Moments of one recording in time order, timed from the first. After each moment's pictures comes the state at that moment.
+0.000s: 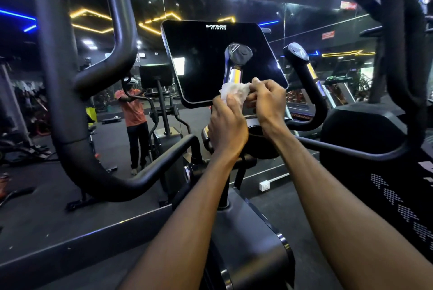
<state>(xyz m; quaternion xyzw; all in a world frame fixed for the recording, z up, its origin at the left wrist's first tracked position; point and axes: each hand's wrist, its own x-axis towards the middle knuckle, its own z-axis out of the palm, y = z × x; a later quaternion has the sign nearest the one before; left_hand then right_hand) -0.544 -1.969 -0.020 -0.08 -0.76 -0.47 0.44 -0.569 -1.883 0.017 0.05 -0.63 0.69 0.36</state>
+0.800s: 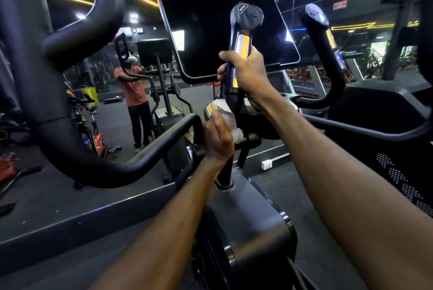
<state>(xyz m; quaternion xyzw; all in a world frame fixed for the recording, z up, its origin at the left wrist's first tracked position) -0.564 -1.999 -0.092 -0.15 -0.65 -0.58 0.46 -0.591 -1.924 0.031 0.21 -0.59 0.75 0.21</state>
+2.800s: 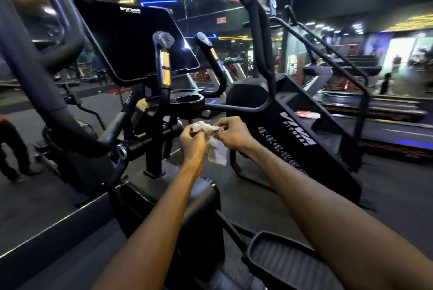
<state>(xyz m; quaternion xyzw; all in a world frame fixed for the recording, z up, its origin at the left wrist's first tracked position) -0.396 -1.967 -0.107 -0.09 -0.64 -0.76 0.07 -0.346 -1.860 -0.082 -0.09 -0.85 0.45 0.24</state>
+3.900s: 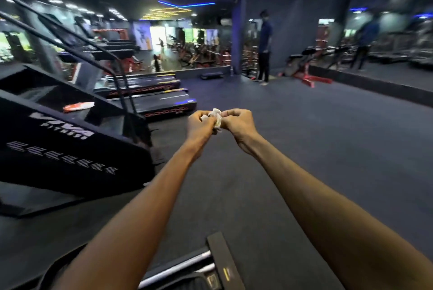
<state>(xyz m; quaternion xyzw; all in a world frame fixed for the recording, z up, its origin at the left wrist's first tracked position) 0.144 -1.606 -0.141 -0.48 -0.52 -0.61 -0.35 0.255 -1.585 -0.143 -0.51 -0.53 0.40 0.54</state>
